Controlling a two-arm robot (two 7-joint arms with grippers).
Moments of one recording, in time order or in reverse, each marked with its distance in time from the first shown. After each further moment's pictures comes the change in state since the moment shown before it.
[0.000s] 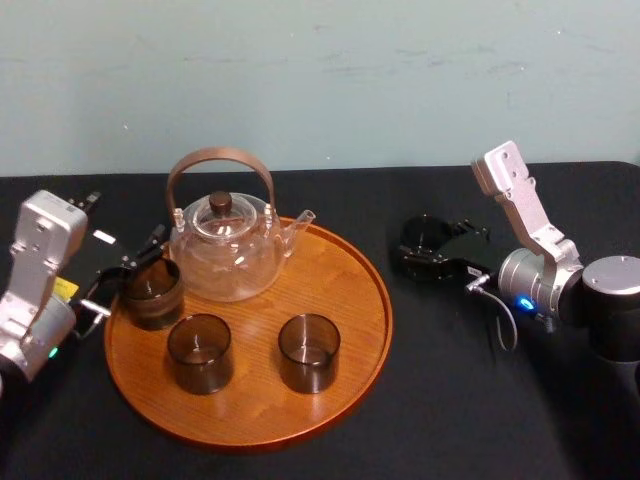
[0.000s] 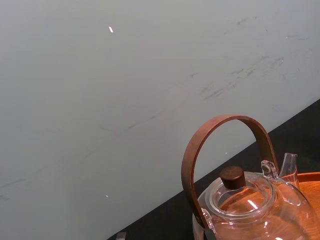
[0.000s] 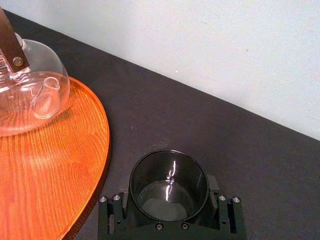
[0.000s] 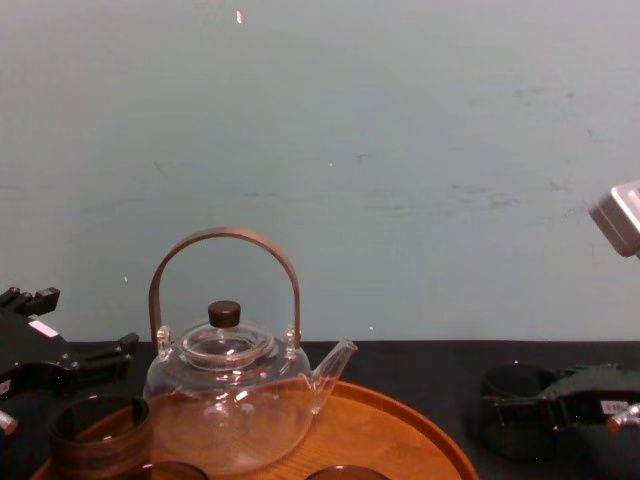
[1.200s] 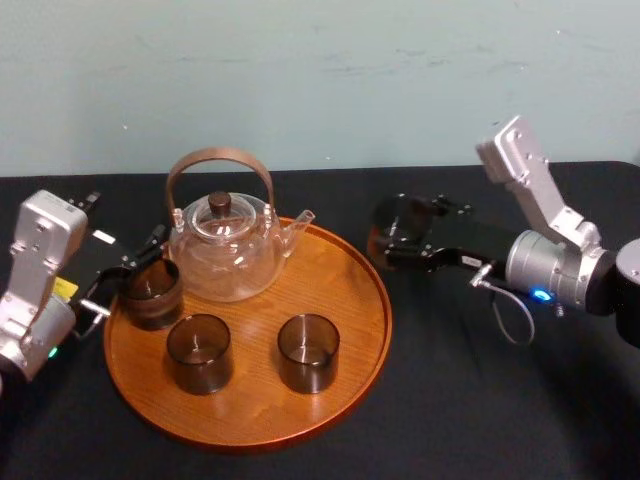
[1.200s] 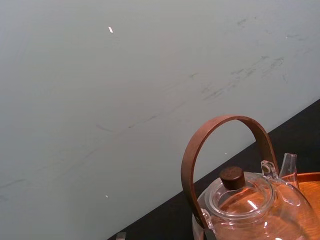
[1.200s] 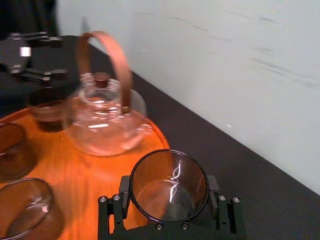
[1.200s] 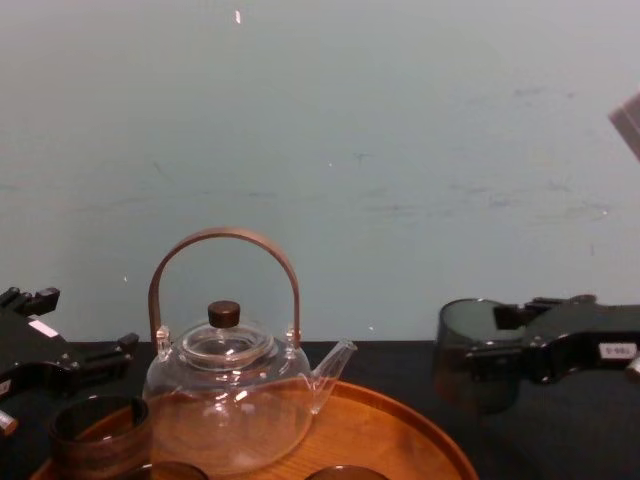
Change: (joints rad) left arm 0.000 0.000 0.000 0.000 0.000 0.000 0.000; right arm -0.062 0.117 -0.023 -0.262 0.052 -0.024 0.153
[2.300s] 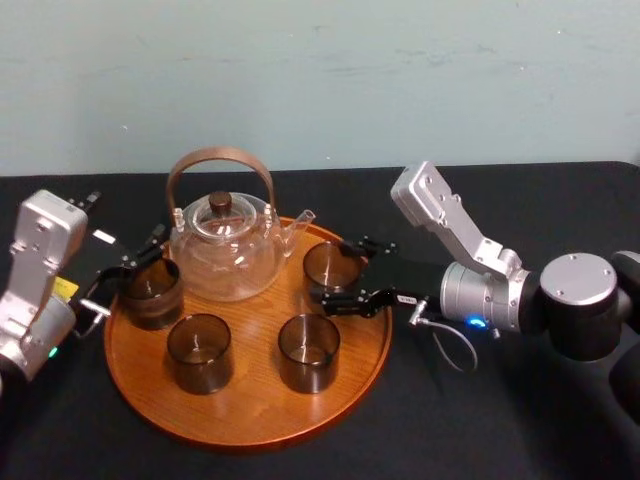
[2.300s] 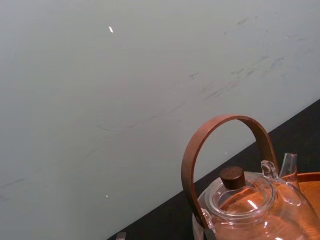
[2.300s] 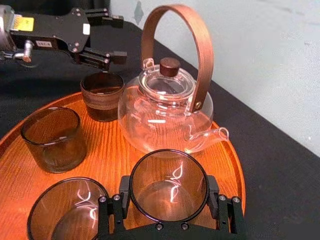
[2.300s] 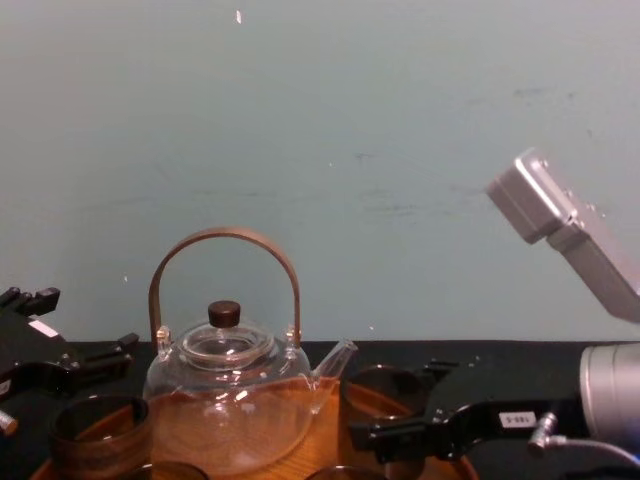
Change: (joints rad) left arm 0.000 0.000 0.000 0.000 0.000 0.000 0.000; right arm 0.094 -0.060 -0.187 0.140 -0.007 -0.080 0.075
